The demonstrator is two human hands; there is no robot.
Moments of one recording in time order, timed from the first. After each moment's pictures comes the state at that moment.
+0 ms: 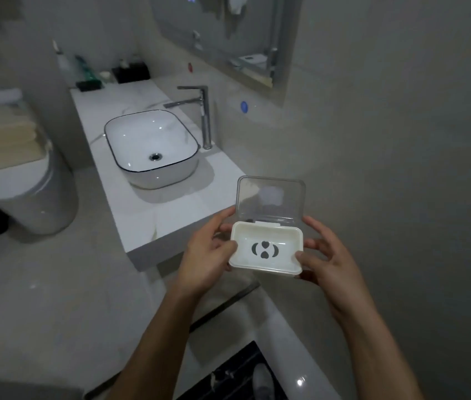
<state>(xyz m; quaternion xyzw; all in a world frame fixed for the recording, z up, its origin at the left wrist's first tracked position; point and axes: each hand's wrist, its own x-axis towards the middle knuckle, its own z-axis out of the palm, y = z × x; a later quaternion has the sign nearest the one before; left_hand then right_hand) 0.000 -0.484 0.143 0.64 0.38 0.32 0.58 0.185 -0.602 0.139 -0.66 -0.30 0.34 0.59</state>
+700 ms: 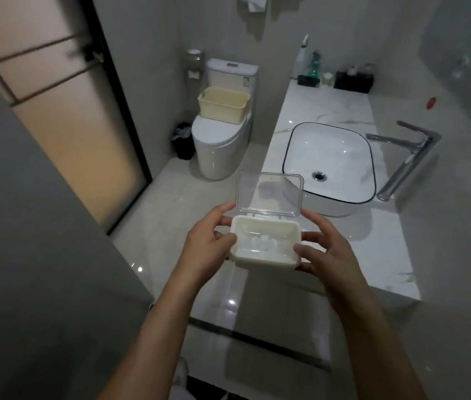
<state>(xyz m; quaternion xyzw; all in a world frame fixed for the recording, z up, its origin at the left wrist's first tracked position) -0.127 -0.391 0.137 0.42 0.65 0.50 0.38 0.087 -0.338 0.152 -0.49 -0.55 0.57 0.37</state>
